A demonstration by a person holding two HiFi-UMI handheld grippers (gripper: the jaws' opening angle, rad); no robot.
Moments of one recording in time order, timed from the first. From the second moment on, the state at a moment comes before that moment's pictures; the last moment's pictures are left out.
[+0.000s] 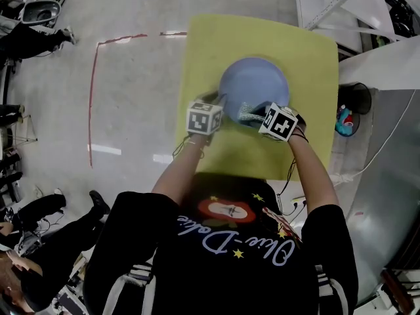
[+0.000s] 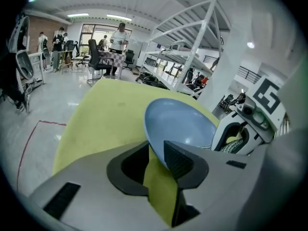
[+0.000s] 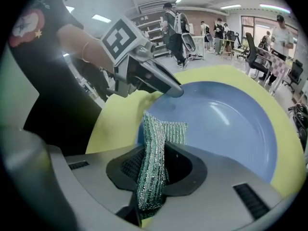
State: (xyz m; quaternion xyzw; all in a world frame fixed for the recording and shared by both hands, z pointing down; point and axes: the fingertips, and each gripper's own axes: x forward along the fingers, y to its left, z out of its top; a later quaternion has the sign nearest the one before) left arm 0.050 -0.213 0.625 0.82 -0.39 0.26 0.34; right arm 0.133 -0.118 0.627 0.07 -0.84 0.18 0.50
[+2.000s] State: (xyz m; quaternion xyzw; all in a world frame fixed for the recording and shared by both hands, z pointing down) left arm 0.051 -0.212 0.627 0.82 -0.38 0.26 0.33; right arm 0.175 -0.168 0.635 0.22 -0.77 0.10 0.59
